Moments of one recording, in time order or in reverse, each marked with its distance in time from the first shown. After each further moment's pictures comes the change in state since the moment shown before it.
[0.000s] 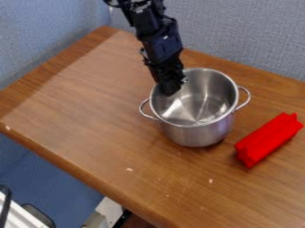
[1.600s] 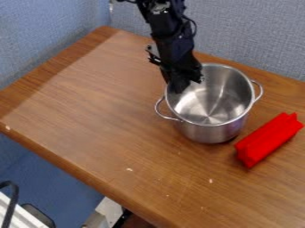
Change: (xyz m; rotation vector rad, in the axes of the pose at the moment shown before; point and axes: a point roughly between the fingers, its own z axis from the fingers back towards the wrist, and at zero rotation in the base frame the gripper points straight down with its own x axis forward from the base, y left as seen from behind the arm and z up) arm 0.011 -0.008 0.000 0.151 -0.030 0.160
